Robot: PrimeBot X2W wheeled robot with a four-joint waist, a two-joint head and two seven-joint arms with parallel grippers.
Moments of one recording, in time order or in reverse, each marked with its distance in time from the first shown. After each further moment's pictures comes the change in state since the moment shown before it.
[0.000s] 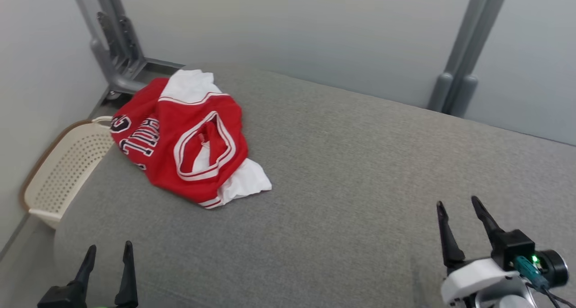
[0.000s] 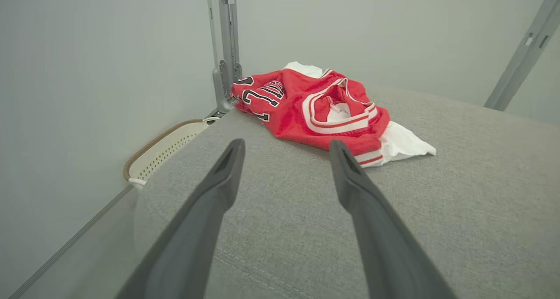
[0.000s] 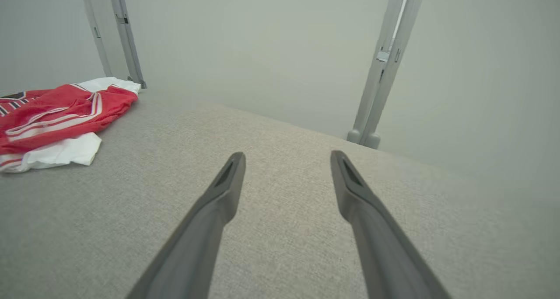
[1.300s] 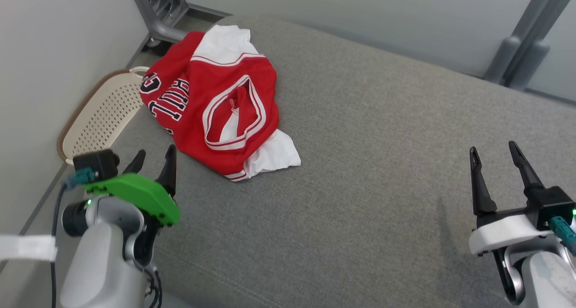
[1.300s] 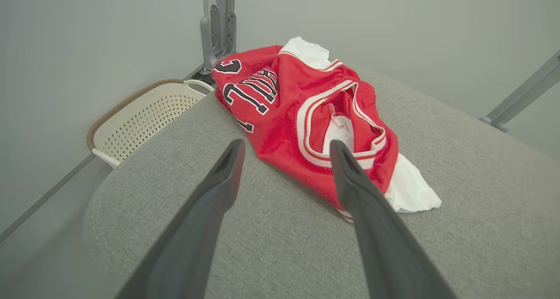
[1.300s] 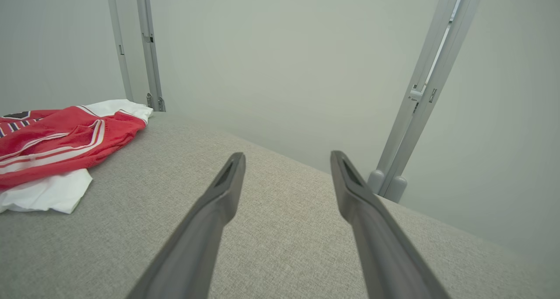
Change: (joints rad) left arm -0.472 -0.052 -0.087 0.229 -0.187 0.000 0.348; right arm -0.155 -0.055 -0.040 -0.059 -0.038 0.000 -0.001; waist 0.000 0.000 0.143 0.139
